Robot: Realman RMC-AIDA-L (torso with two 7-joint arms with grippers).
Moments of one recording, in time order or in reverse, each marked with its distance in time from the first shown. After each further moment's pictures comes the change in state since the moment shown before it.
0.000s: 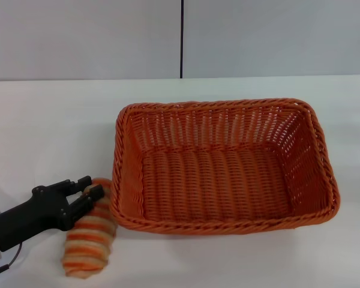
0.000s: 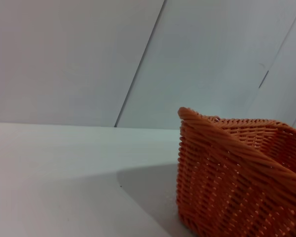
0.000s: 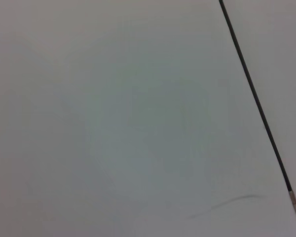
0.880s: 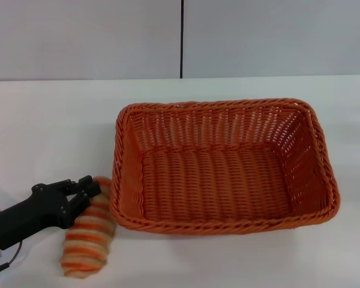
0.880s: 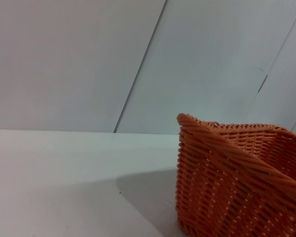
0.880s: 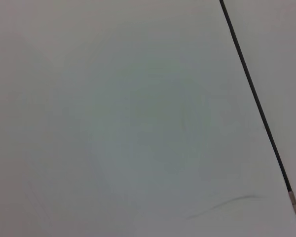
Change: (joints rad) left arm -0.002 0.000 -0.006 -0.002 -0.006 0.007 0.007; right arm 0.003 0.000 0.000 0.003 0.001 -0.006 -0.004
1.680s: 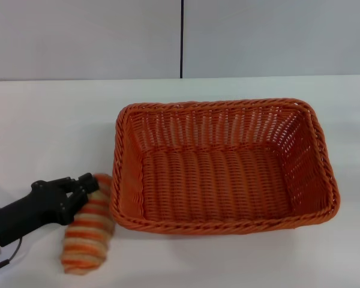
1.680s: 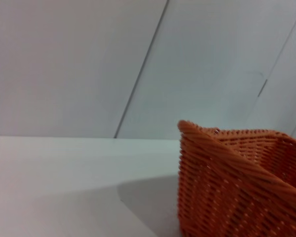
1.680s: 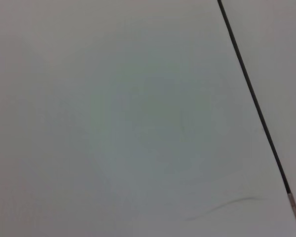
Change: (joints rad) left arm -0.006 0.000 -0.011 0.000 -0.001 0.004 0.000; right arm 0.000 0.000 0.000 0.000 0.005 0.000 0.000
